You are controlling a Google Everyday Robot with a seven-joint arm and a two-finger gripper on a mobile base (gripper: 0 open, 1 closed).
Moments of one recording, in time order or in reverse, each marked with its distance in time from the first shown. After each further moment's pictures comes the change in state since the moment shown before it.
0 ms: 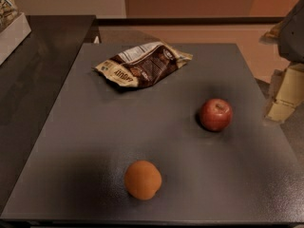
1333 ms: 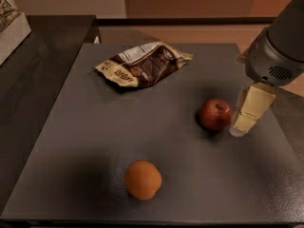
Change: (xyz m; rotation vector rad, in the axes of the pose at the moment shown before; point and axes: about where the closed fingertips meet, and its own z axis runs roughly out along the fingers) arm -0.021 0.003 0.062 -0.059 -0.052 0.041
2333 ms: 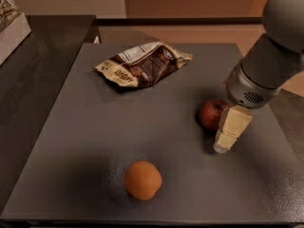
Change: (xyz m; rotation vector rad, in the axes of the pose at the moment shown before) arm 0.004 0.015 0.063 -0.065 0.023 0.036
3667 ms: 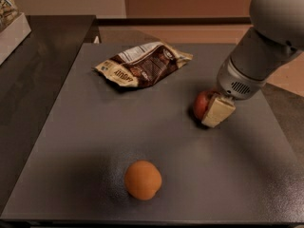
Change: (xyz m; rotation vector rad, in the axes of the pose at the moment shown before) arm -0.017 -0.017 0.007 -0.005 -0.015 0.067
